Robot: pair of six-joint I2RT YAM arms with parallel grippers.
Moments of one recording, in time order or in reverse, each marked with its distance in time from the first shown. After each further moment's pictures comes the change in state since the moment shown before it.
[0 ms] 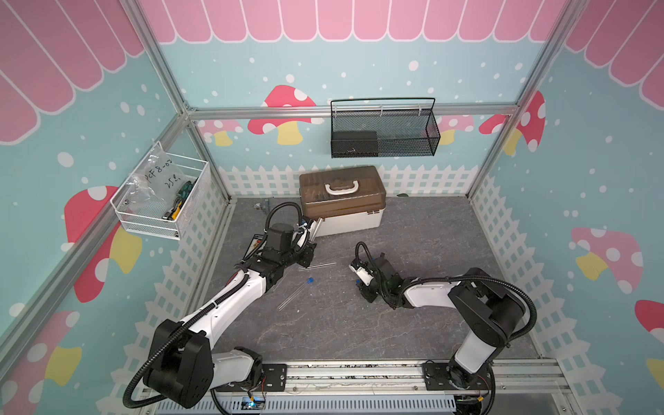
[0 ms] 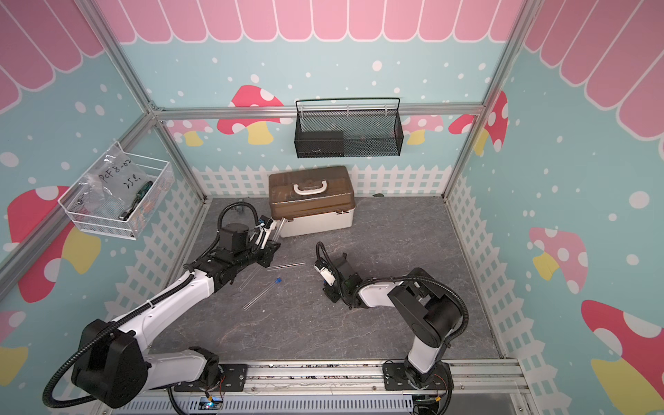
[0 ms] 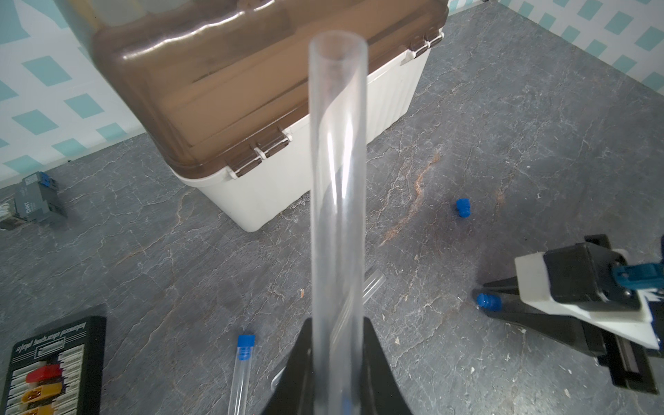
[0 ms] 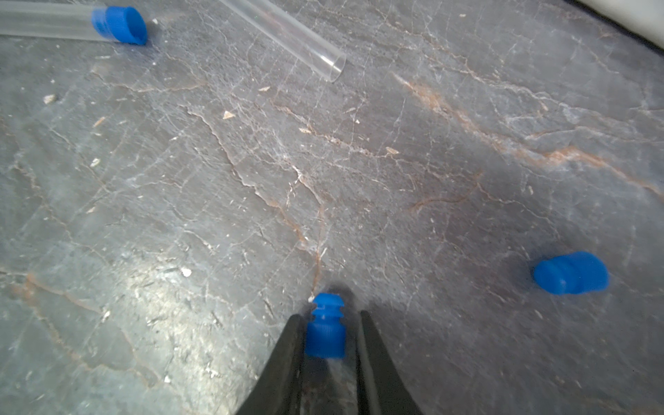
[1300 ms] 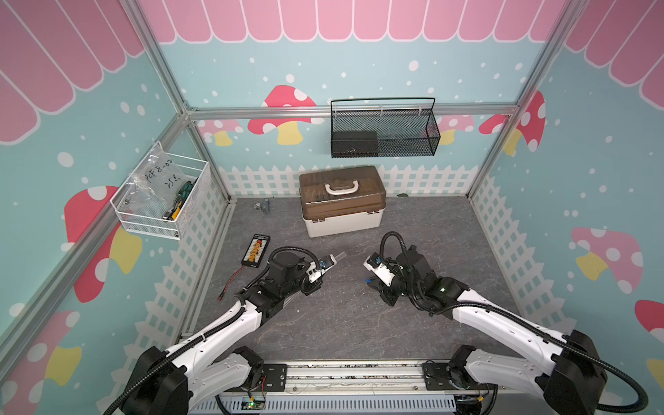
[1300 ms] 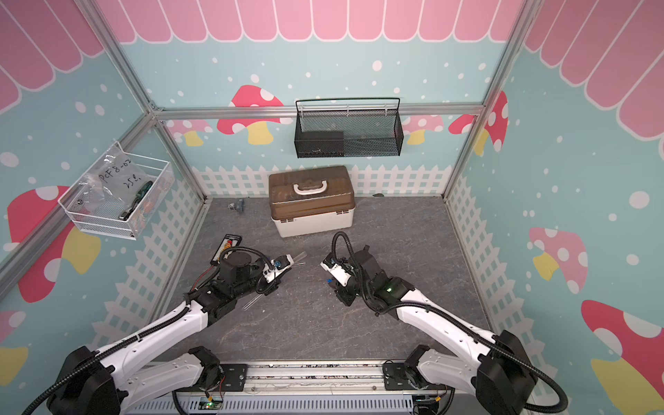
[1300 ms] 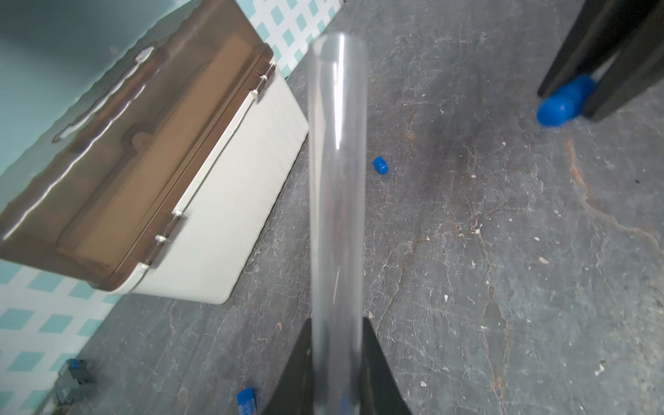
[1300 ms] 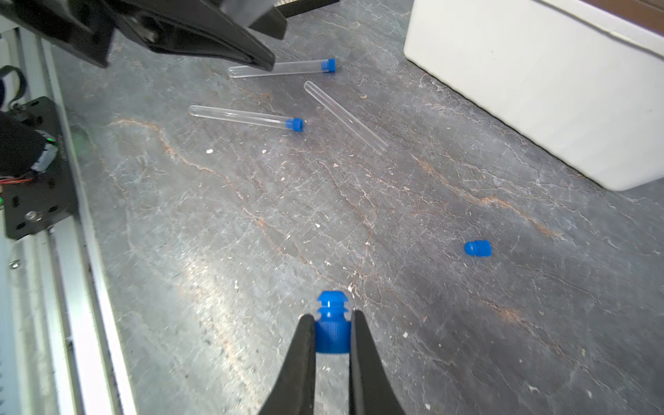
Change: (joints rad) left arm -0.189 -0.230 -0.291 0.176 0.045 0.525; right arm 0.000 -0.605 0.092 -0.606 -0.190 -0.055
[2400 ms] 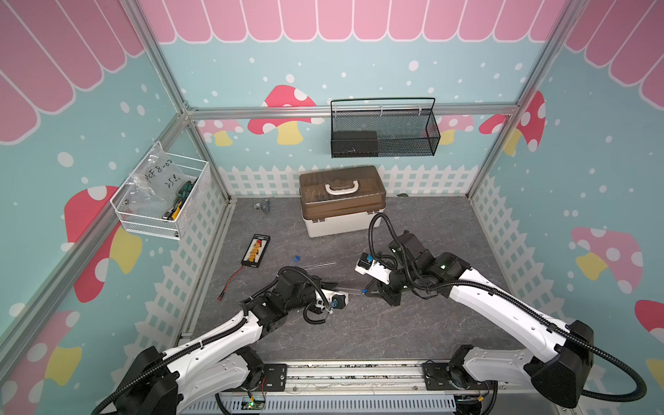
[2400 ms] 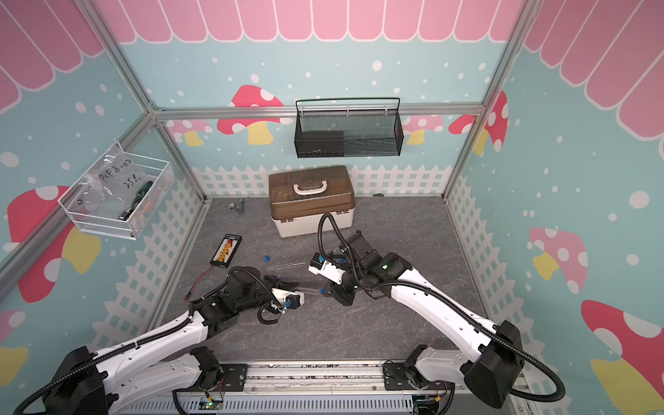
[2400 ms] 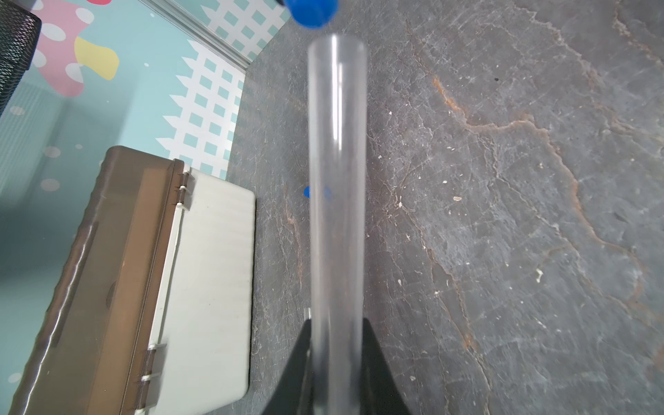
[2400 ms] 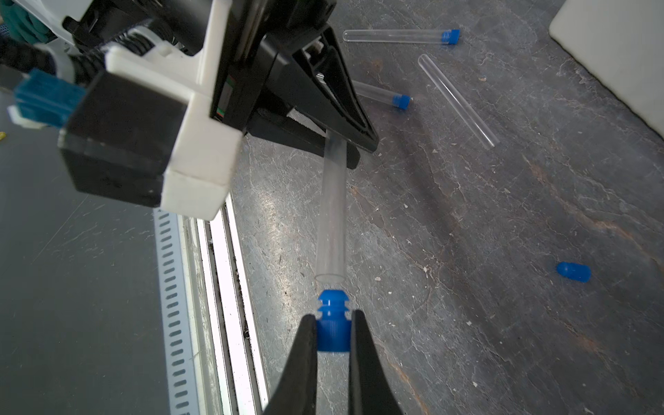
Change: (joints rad) left arm -0.160 -0.044 -0.082 -0.014 0.025 0.415; right arm 0.014 0.139 0.321 -0.428 -0.226 -0.155
